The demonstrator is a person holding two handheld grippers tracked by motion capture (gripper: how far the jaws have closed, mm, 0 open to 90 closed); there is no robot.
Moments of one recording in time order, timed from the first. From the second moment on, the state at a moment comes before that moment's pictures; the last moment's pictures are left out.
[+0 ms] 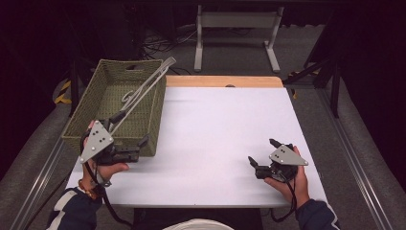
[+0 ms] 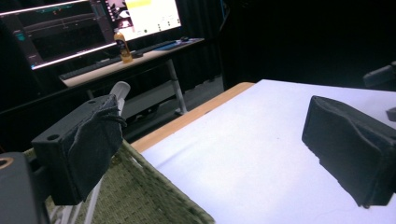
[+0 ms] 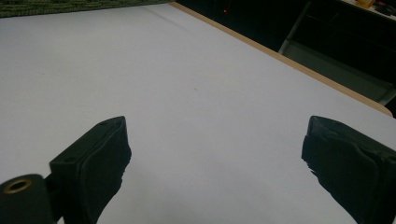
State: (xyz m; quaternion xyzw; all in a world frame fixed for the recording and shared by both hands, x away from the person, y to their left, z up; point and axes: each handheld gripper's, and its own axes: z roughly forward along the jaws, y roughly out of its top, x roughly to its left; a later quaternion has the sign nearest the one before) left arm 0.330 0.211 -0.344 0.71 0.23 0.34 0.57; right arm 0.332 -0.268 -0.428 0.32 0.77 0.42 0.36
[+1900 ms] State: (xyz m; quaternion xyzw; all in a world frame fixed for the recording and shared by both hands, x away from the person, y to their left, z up) left arm 0.315 0.227 -0.446 0.78 0.28 0.26 0.50; right arm 0.323 -0.254 -0.426 0.28 0.78 0.45 0.35
